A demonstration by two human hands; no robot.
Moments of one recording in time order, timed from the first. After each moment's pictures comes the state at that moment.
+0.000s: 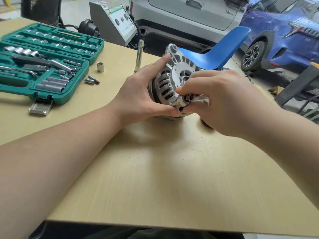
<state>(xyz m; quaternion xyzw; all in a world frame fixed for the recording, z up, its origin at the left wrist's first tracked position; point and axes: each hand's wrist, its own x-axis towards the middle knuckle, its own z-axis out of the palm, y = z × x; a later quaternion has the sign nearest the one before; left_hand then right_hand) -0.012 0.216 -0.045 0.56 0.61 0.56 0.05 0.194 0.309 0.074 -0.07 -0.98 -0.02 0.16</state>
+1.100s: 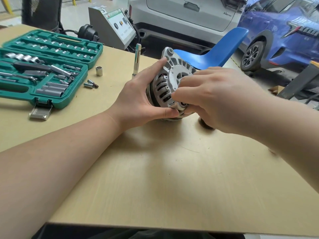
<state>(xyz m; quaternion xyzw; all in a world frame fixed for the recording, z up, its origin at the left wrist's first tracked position) -0.005 0.218 -0.045 0.56 0.61 0.56 0.04 0.192 0.311 0.091 0.07 -0.97 -0.21 0.07</state>
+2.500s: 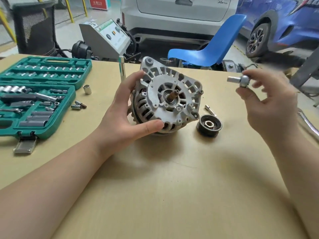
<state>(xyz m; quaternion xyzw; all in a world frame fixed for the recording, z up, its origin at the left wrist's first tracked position) -0.005 0.218 -0.047 0.55 0.60 0.58 0.10 0.250 0.460 0.004 -0.22 -0.84 0.07 0.50</state>
